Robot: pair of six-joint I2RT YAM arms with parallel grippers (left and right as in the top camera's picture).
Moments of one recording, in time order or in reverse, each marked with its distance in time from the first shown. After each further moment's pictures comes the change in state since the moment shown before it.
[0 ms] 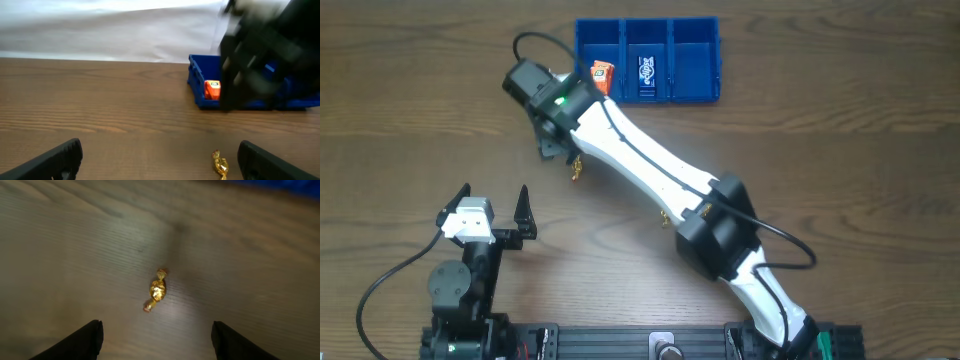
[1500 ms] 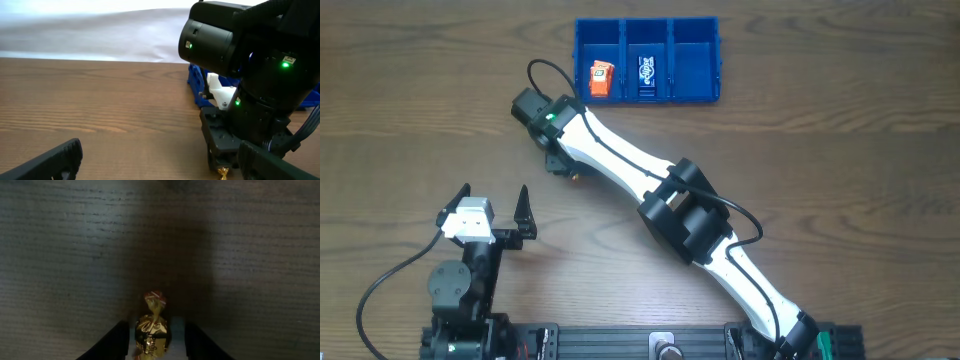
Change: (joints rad) left arm 0.000 0.000 0.000 0.000 0.000 0.000; right arm -0.001 0.199 -0.014 0.060 -0.044 0.167
